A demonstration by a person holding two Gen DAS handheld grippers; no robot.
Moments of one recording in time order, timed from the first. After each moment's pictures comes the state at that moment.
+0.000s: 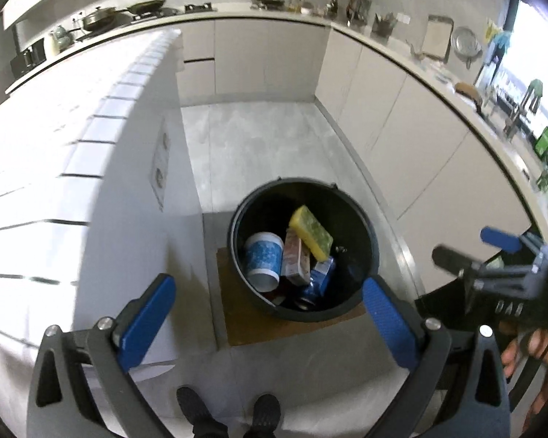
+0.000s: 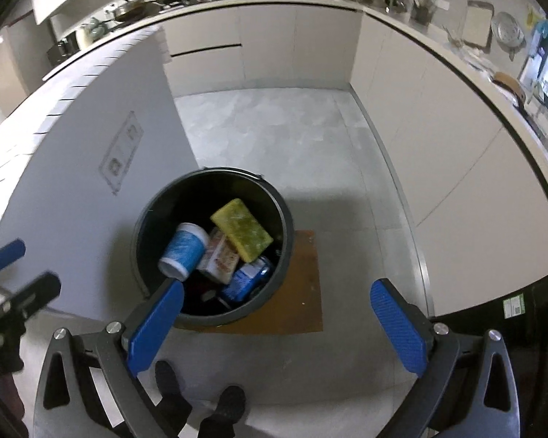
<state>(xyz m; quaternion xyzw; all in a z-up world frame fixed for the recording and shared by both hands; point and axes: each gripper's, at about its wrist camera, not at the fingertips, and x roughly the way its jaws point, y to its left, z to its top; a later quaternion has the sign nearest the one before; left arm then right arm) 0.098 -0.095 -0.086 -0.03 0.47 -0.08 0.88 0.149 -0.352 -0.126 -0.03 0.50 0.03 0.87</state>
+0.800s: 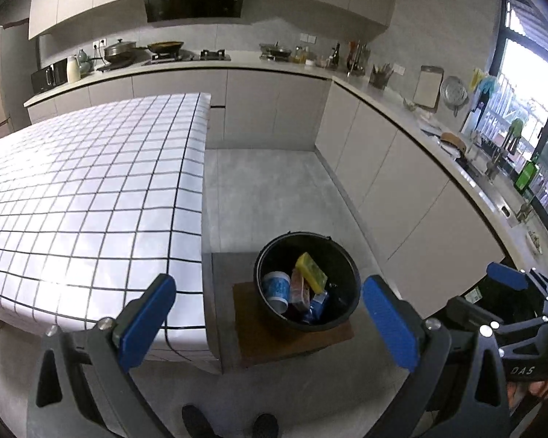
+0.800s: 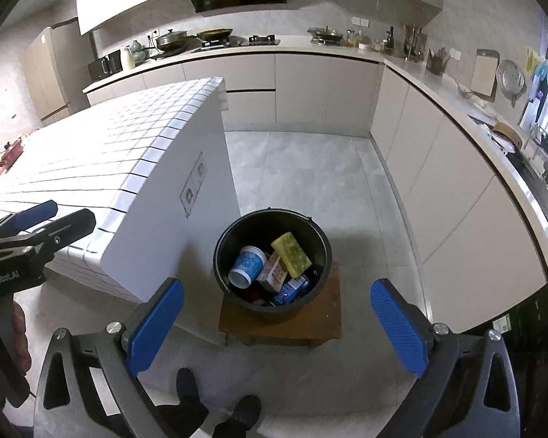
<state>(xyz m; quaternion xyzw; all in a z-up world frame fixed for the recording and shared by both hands) 0.052 -0.057 0.001 -0.05 0.39 -0.07 0.92 0.052 -0.295 -0.007 -0.04 0.42 0.08 0.90</state>
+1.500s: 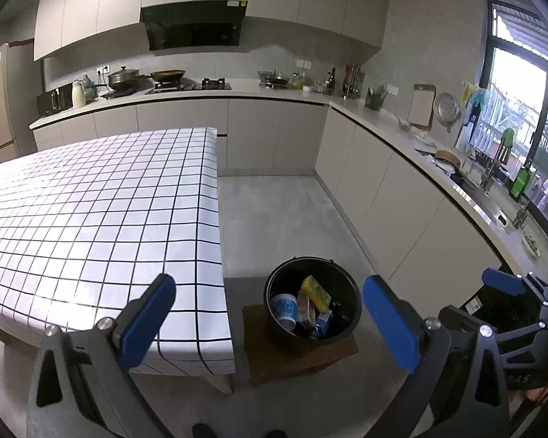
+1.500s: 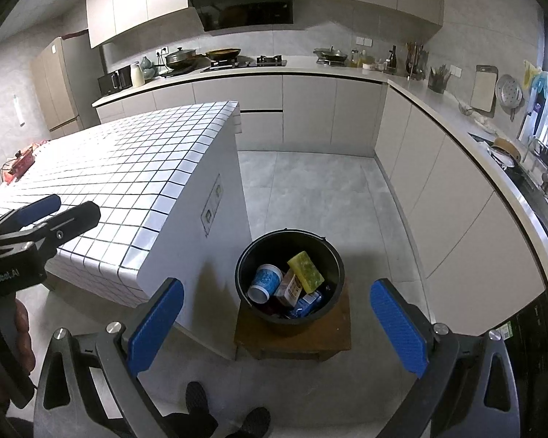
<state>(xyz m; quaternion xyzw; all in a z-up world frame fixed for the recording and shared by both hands) 0.033 -0.043 0.026 -0.04 0.34 -0.07 0.94 0.026 -0.269 0.022 -0.03 0.39 0.09 0.92</state>
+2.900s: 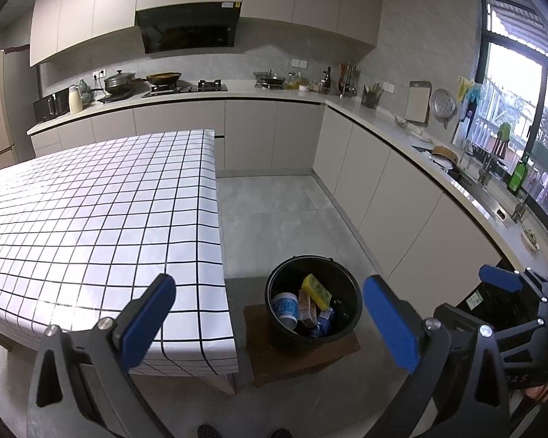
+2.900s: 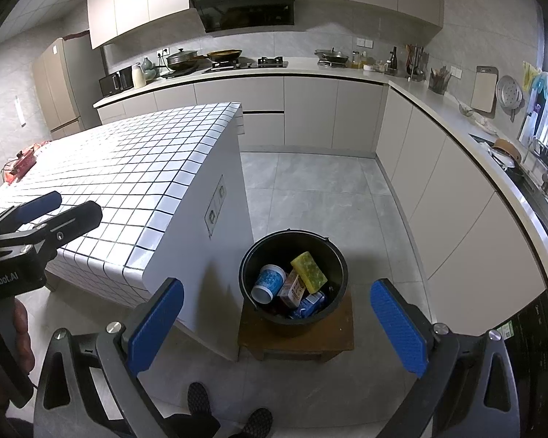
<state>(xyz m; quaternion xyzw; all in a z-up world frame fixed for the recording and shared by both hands) 0.027 -0.048 0.031 -0.03 0.34 -0.07 0.94 0.022 -0.263 0.026 -0.03 0.39 0.09 0.92</state>
